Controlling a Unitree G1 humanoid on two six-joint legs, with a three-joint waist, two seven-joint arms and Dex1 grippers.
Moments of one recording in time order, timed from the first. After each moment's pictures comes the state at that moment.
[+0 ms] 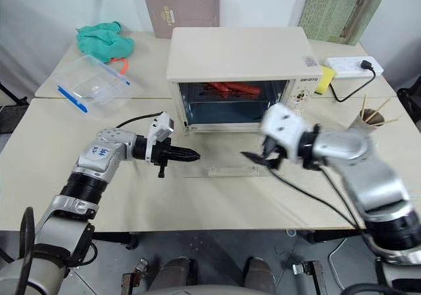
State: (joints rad) left arm -0.77 0.52 -0.17 0.40 -0.27 0.44 -1.23; right arm -0.55 -0.79 0.20 -0.43 0.23 0.61 0.76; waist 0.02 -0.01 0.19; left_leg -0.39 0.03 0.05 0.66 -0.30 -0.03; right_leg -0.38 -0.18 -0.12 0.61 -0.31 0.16
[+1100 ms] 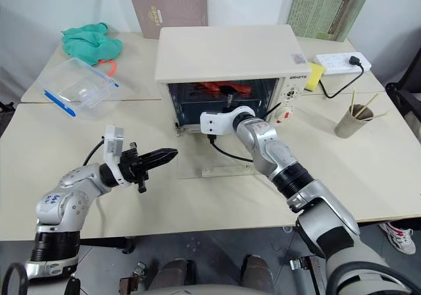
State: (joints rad) left arm -0.30 0.49 0.19 -0.12 -0.65 0.60 -0.96; right arm -0.96 -0.37 0.58 0.41 -0.75 0.18 0.24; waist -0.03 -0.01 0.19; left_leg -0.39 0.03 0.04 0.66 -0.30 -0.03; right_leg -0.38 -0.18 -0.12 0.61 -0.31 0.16
